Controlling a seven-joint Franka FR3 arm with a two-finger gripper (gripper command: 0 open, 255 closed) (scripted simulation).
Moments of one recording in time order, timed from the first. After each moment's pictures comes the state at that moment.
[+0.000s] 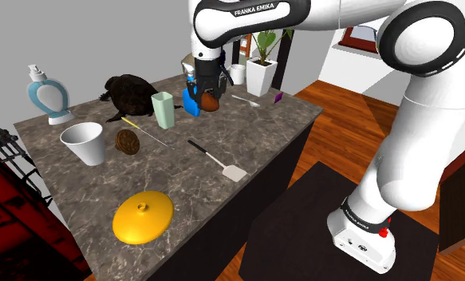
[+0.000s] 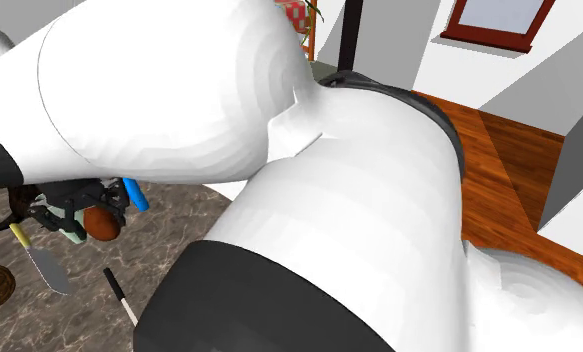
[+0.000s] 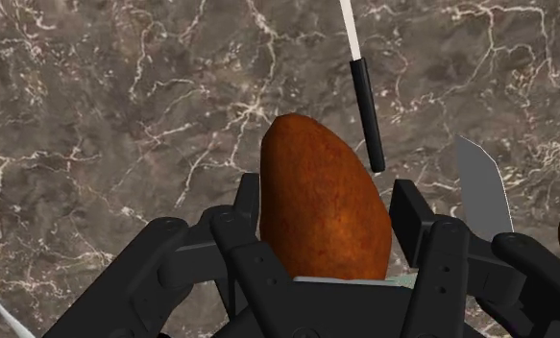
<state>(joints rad) 0.27 0.20 0.07 -1.66 0.02 1.80 0.53</state>
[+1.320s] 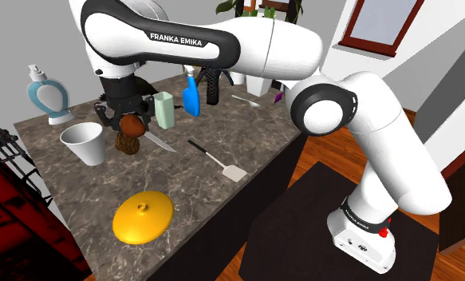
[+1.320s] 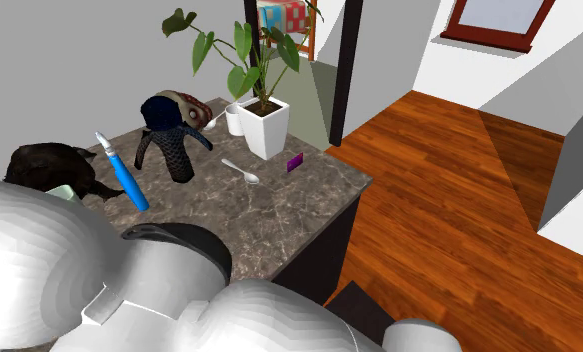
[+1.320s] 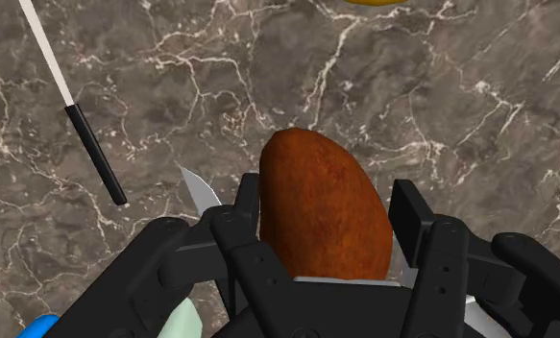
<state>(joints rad) 0.61 0.83 0.16 -0.67 -0.06 1.46 0.91</state>
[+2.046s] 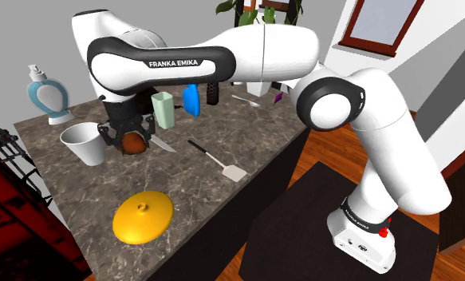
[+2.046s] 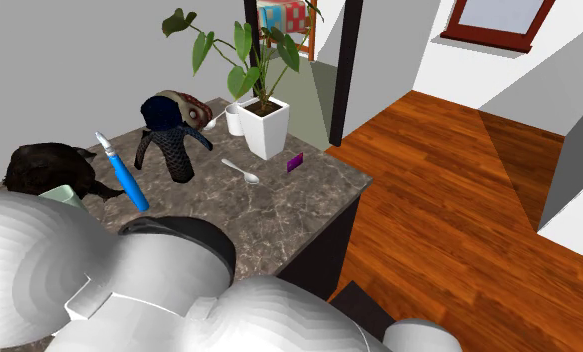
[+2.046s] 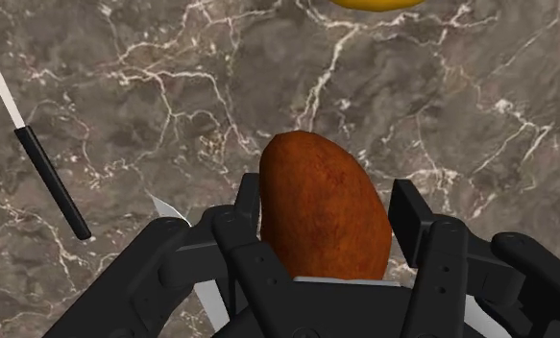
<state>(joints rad) 0.60 0.78 0.16 -0.90 -0.06 1.63 0.93</state>
